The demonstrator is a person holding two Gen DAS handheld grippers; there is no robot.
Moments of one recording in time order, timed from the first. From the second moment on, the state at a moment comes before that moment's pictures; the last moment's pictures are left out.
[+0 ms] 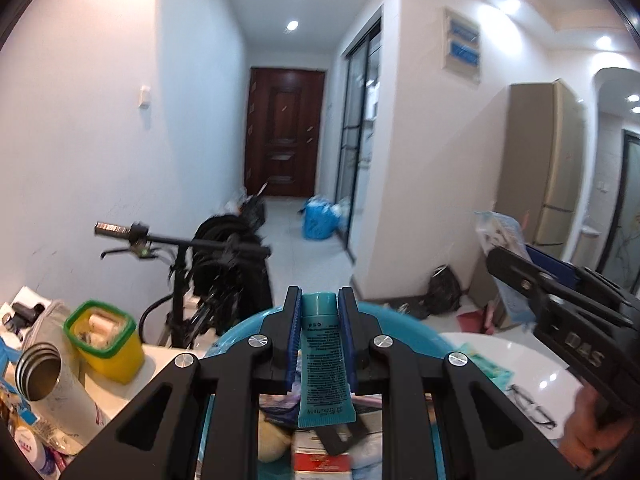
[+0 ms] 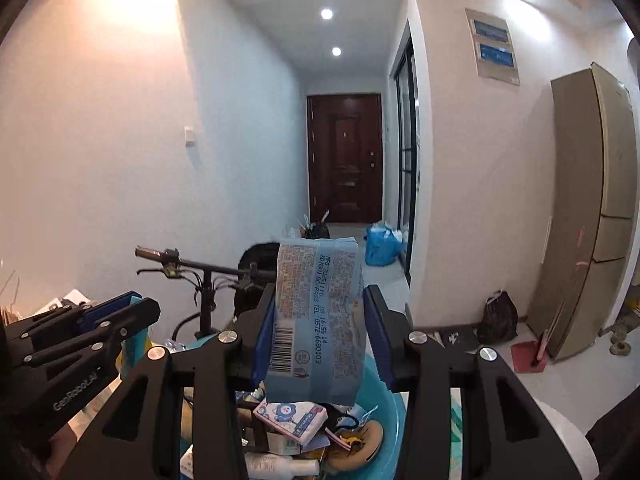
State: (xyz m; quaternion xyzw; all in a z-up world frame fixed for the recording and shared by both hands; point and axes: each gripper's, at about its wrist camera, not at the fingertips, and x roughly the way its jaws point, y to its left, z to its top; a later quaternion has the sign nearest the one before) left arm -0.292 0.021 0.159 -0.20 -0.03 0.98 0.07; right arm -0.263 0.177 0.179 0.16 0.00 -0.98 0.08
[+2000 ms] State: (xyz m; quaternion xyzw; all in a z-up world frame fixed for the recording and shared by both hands) left arm -0.381 -0.021 0.066 -0.38 -0.12 0.91 0.06; right arm -0.367 0.168 0.061 0.38 0.00 -0.92 0.09
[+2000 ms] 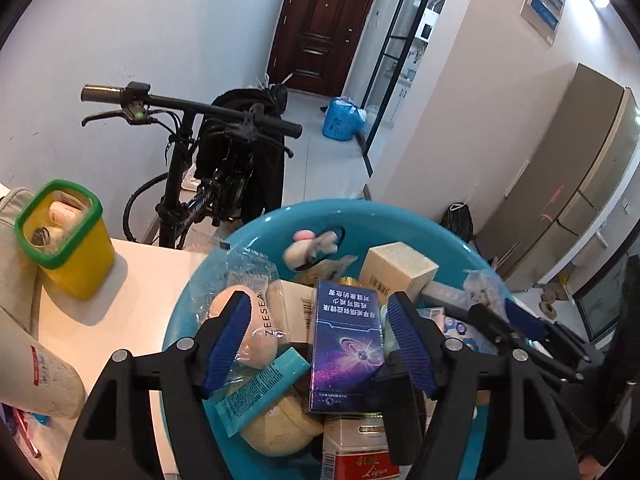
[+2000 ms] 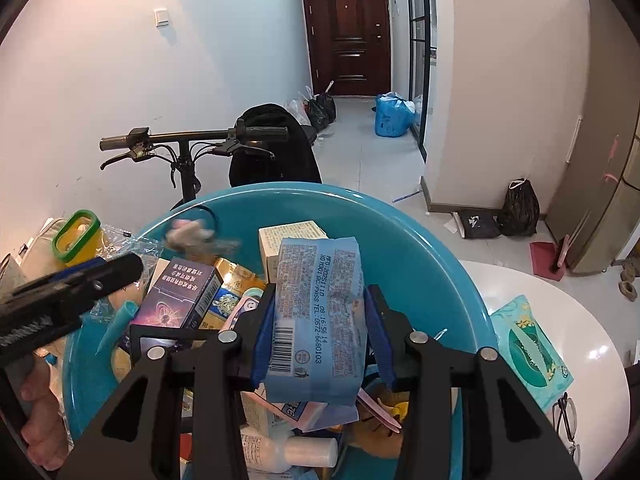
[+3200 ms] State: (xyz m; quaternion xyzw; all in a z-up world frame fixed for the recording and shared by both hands) left arm -0.236 0.000 0.203 -0.16 -0.08 0.98 0.09; right arm -0.266 0.190 0.183 0.17 0.00 -0.98 0.06
